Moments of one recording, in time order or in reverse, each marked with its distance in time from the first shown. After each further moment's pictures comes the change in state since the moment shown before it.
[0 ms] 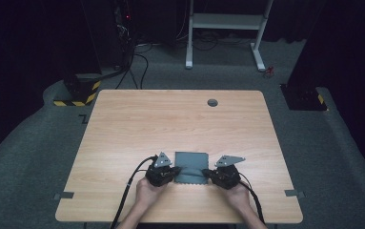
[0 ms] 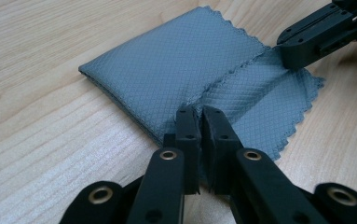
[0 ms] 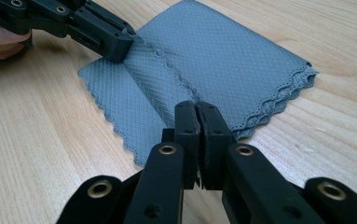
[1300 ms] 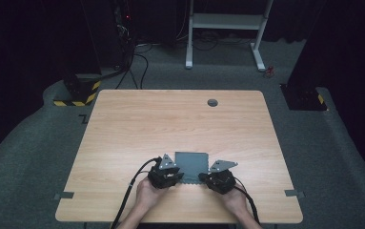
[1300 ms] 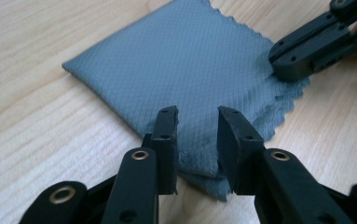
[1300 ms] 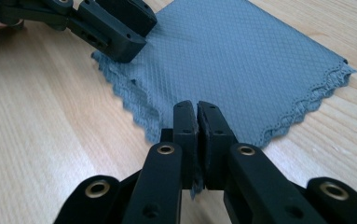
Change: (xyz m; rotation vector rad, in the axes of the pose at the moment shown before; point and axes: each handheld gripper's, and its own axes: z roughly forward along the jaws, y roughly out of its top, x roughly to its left) left arm -0.012 0.004 0.000 0.065 0.016 0.044; right arm 0.020 -0.001 0.007 0.043 -0.035 -0.080
